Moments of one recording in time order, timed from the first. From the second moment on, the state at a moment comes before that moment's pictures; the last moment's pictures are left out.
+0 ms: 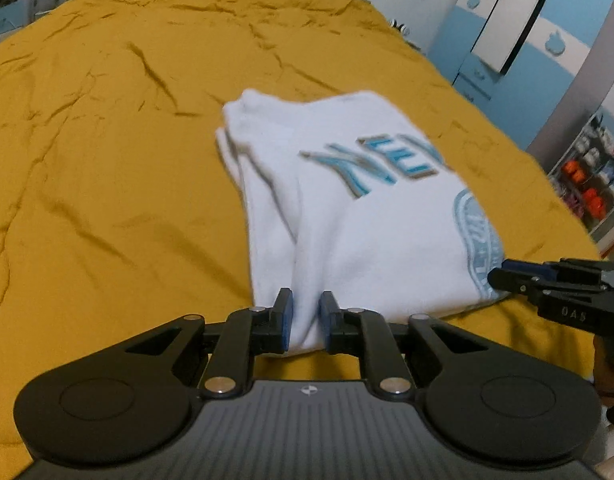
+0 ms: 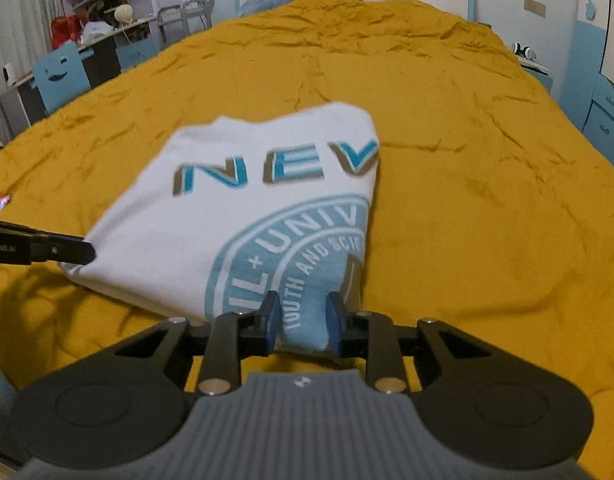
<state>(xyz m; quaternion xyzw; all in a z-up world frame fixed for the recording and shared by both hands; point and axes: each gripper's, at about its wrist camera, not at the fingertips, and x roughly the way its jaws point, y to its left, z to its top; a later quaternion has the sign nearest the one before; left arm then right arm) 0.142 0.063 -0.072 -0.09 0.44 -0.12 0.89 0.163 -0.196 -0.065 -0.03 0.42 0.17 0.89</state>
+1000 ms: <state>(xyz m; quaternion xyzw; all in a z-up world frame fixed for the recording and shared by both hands) 0.118 0.034 0.045 0.03 0.28 -0.02 0.96 0.161 -0.181 0.034 -0.05 0.35 0.20 0.91</state>
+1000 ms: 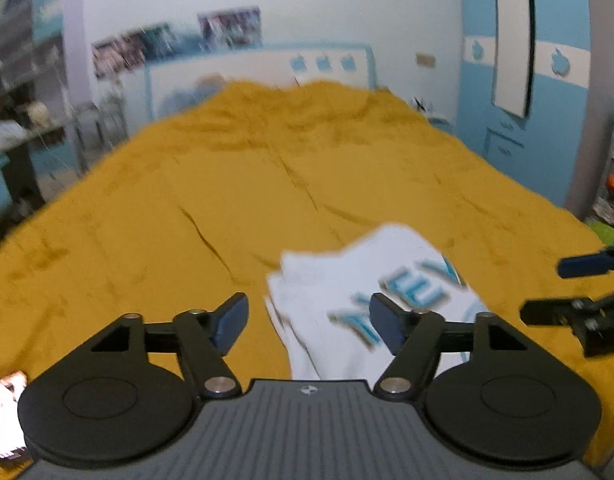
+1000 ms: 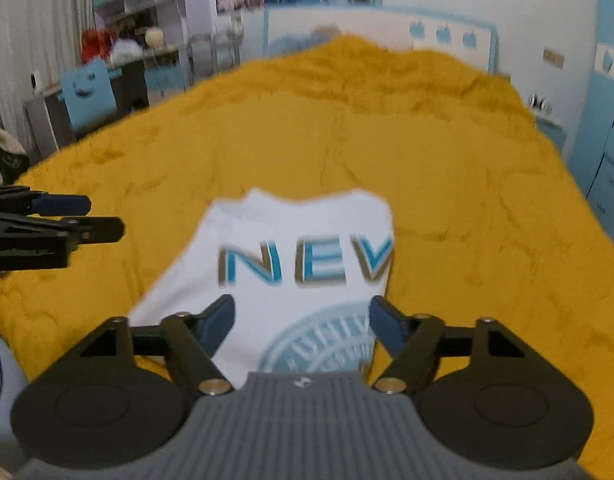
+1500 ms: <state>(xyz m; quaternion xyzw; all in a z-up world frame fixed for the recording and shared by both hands) 0.033 0.010 0.074 0.01 0.13 0.03 0.99 0.053 -0.180 0.088 -0.01 0.20 0.12 0.97</state>
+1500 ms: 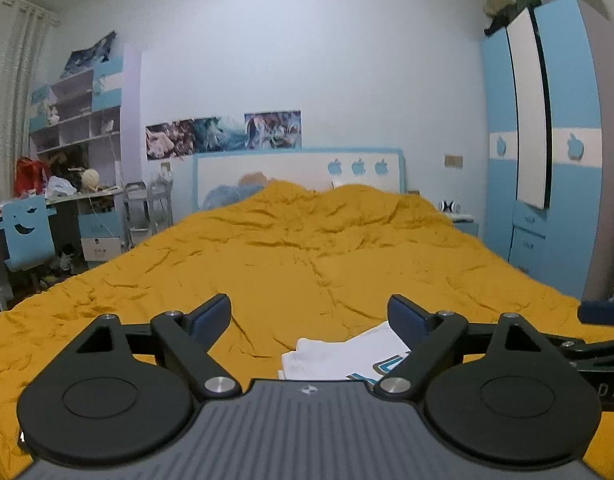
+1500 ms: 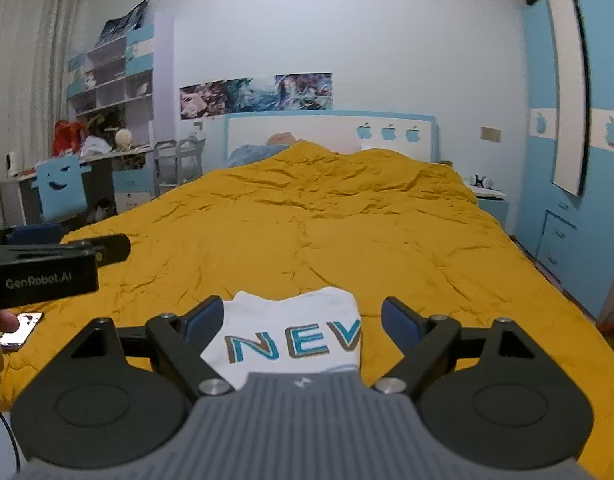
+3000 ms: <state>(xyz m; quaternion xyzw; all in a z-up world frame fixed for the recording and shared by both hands) -0.002 0.000 0.003 0.02 0.33 0.06 0.94 -0.003 -0.167 0.019 -0.02 0.32 0.09 0.94</state>
